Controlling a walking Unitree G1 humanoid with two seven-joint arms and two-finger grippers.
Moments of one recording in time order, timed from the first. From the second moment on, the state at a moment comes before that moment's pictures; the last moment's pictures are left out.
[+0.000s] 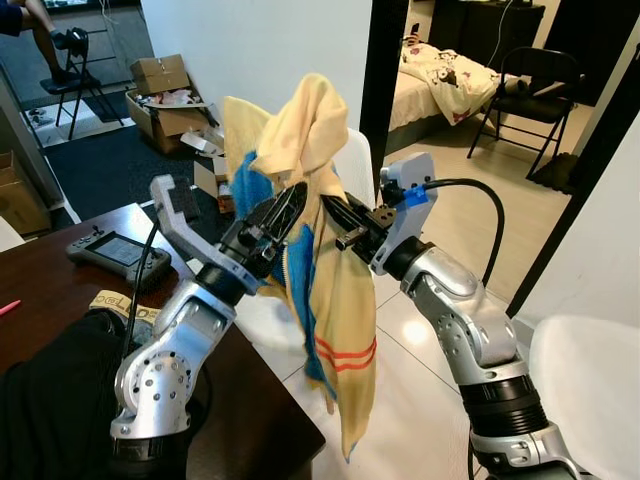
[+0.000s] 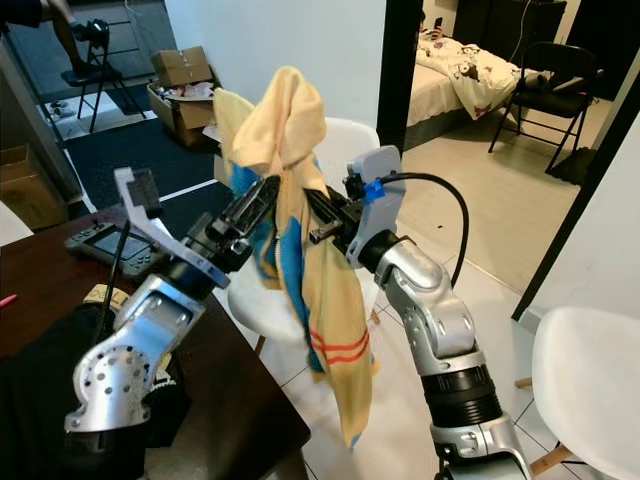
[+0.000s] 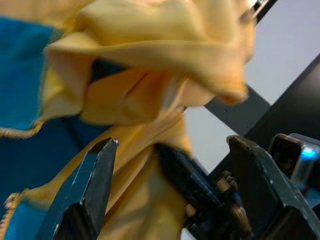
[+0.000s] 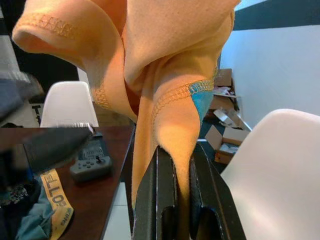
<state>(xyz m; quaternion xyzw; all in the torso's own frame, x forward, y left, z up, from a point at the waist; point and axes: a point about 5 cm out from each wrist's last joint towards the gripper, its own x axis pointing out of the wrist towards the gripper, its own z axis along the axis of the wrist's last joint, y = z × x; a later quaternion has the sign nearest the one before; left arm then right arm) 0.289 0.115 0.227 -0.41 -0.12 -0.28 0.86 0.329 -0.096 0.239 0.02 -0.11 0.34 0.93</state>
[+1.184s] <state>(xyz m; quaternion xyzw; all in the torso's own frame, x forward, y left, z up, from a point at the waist) 0.280 0.098 0.250 -0.18 -0.23 -0.31 0.90 0.320 -0.089 0.247 0.02 -0.13 0.38 0.92</state>
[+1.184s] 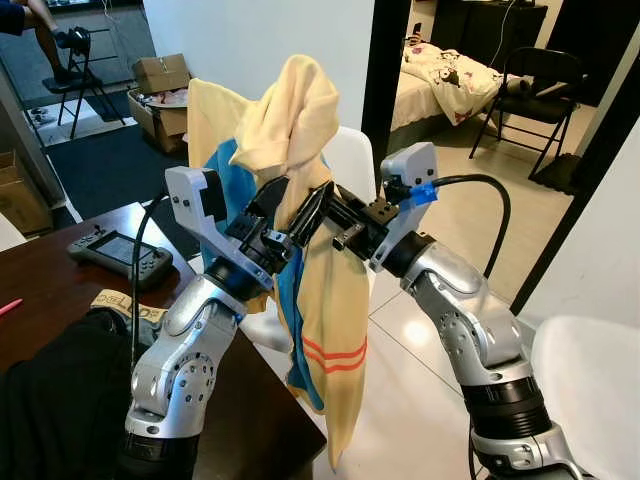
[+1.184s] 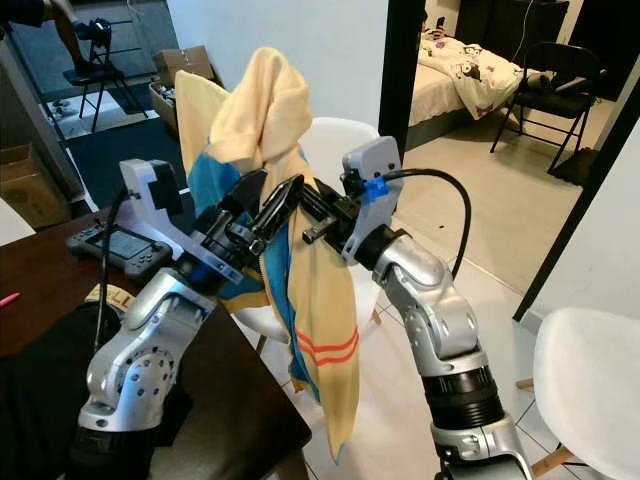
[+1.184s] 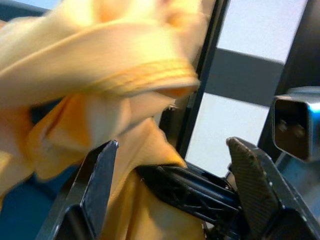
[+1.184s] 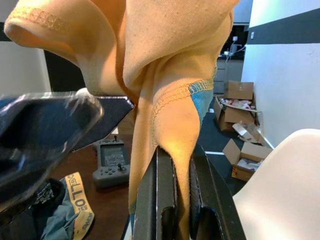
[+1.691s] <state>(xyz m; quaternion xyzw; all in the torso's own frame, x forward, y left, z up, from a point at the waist) 0.267 0.111 0.241 -0.07 -0.25 -0.26 0.93 0.321 -0.093 0.246 0.01 -0.12 0.38 0.92</state>
